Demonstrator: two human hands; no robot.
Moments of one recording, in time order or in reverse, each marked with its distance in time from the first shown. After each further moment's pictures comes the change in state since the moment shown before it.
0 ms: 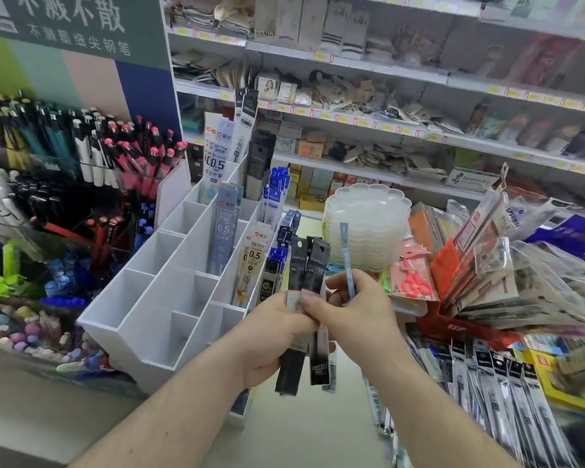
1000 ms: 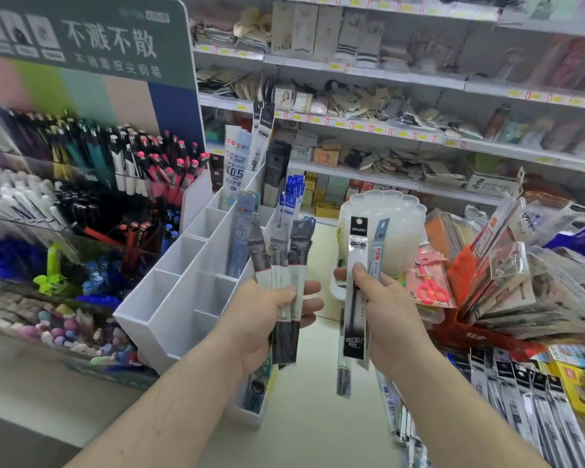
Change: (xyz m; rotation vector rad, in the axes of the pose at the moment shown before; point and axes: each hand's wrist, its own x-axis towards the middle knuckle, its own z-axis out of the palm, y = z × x) left_hand -0.015 0.024 -0.008 -0.183 0.344 0.094; right_hand 0.004 -0.013 -0.007 0.548 -0.093 0.212
